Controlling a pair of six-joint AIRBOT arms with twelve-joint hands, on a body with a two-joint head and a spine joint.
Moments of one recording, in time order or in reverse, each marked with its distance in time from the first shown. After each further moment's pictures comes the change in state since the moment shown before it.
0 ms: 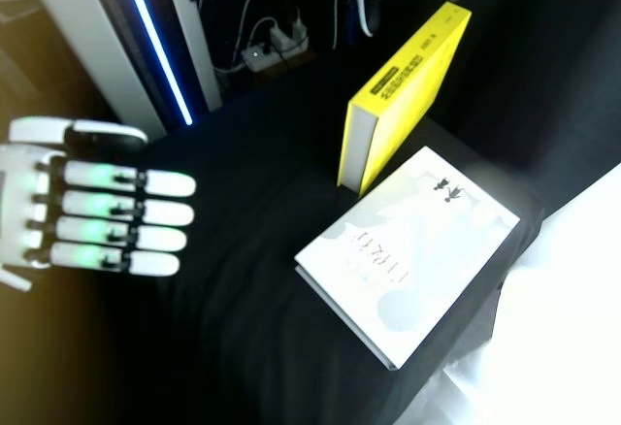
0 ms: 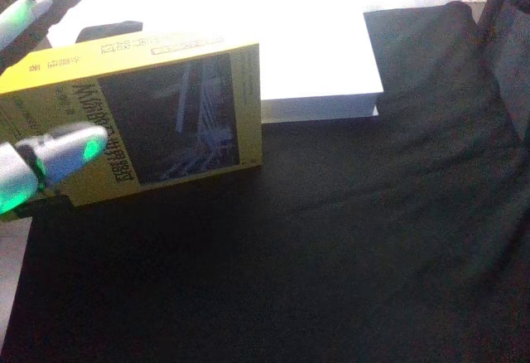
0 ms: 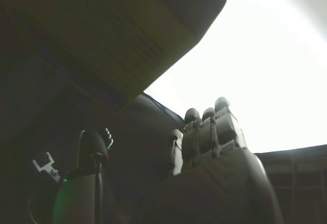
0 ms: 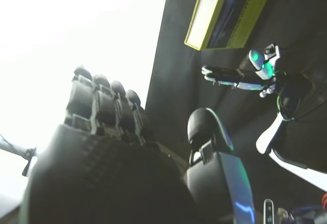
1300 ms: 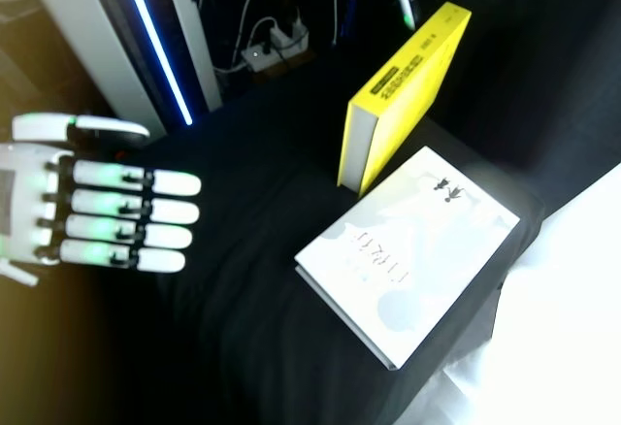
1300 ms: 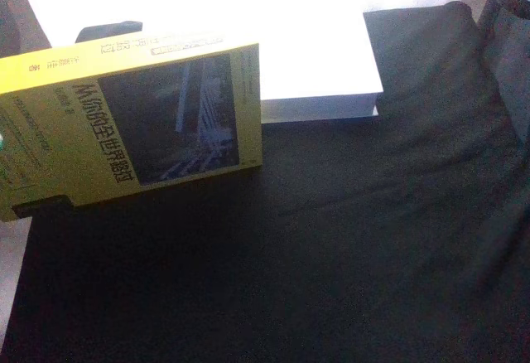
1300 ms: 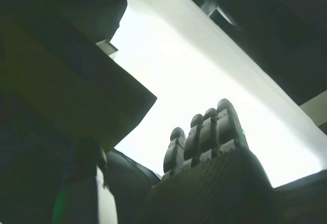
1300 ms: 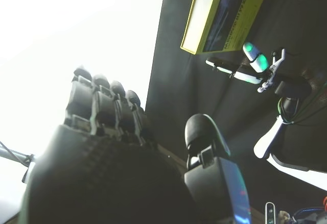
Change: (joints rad) left arm 0.133 0.044 0.000 -0.330 -0.027 -0.007; right arm 0.000 -0.006 -0.013 0.003 -0.002 0.000
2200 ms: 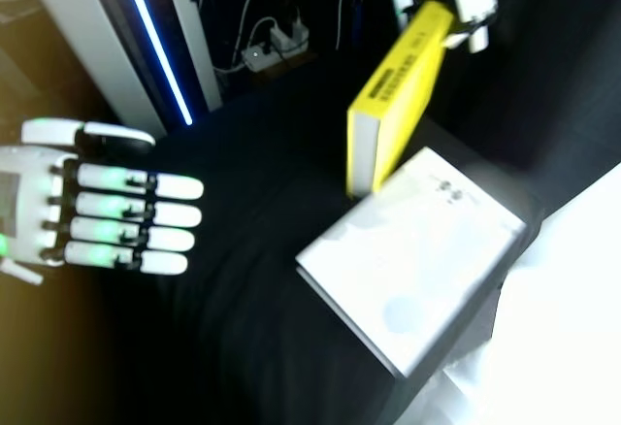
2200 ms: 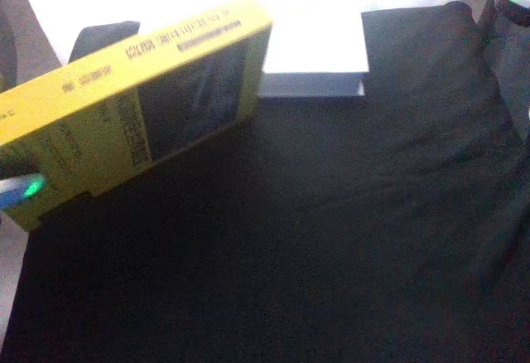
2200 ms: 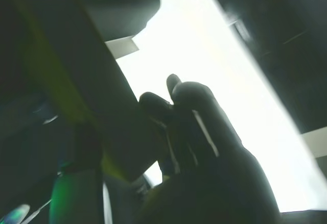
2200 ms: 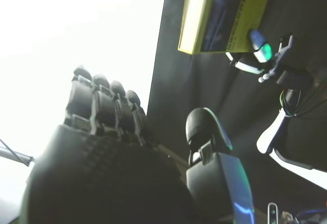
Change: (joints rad) left arm -0.006 -0.085 0.069 0.069 0.068 -0.226; right arm -0.015 -0.015 0.000 0.020 0.001 0.000
